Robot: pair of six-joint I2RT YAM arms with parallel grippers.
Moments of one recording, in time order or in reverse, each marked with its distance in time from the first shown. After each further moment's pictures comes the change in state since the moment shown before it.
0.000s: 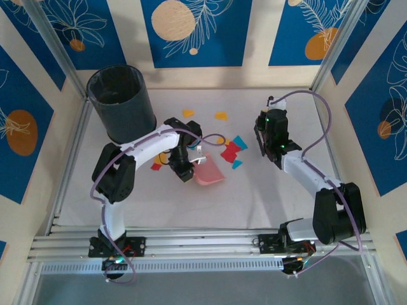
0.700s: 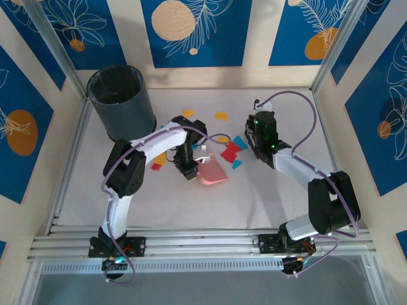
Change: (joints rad) left arm -0.006 0.121 0.116 -0.034 0.004 0.023; right arm 0.086 0.084 0.001 0.050 -0.016 -0.031
